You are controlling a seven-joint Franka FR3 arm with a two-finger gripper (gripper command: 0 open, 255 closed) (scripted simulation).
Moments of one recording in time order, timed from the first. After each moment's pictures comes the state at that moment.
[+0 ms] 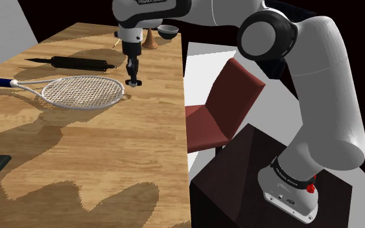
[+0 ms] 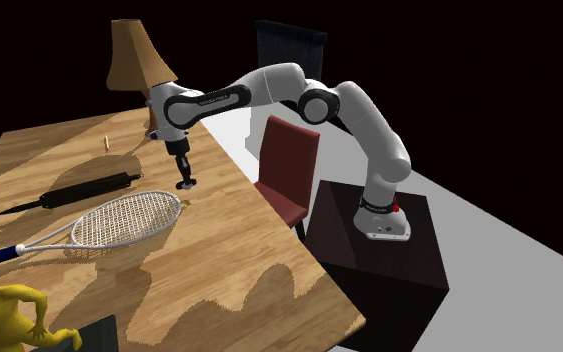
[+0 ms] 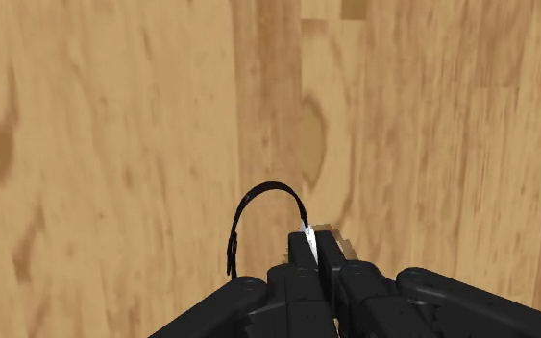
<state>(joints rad) 0.14 0.73 0.11 -1.11 0.10 1.73 -0.59</state>
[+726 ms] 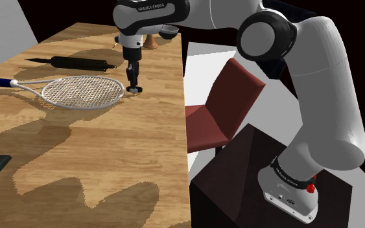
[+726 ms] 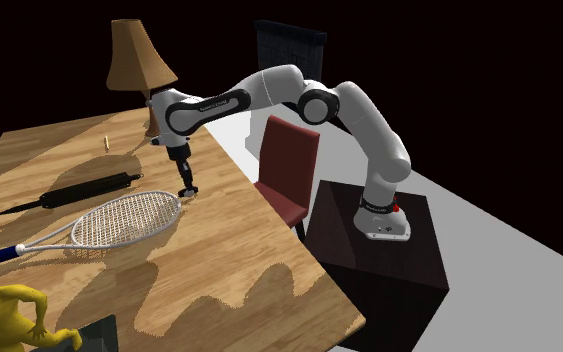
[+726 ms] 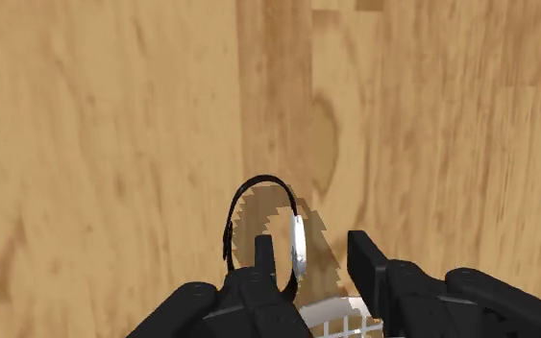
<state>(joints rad) 0.14 0.73 0.11 -1.16 0.10 1.78 -0.59</state>
